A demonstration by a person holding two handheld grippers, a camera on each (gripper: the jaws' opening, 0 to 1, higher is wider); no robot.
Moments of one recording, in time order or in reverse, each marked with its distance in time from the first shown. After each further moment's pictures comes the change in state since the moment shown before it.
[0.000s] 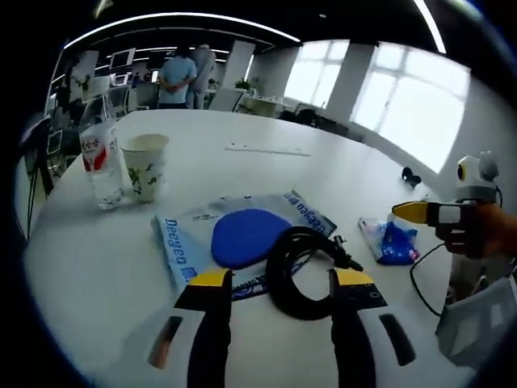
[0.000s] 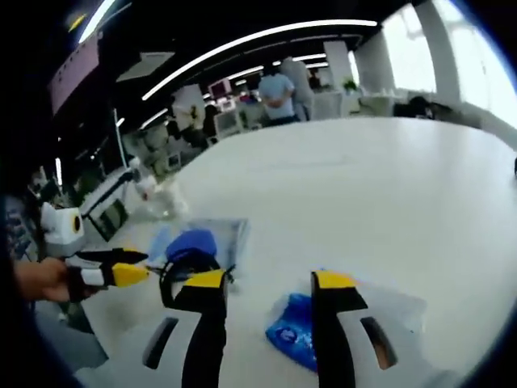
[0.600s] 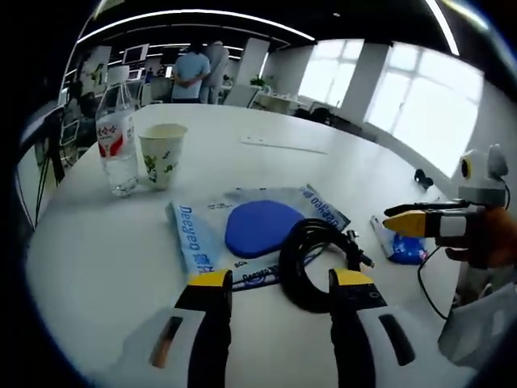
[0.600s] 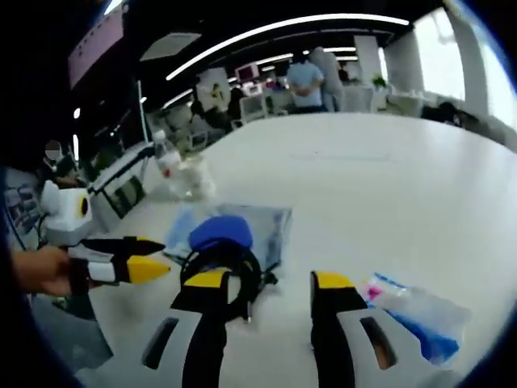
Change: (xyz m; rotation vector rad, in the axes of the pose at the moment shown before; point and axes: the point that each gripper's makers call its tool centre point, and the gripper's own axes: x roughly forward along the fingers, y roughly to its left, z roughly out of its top) left arm -0.001 0.009 -0.009 -0.036 0.016 0.068; right arm 0.028 0.048 -0.015 -0.092 0.078 0.095
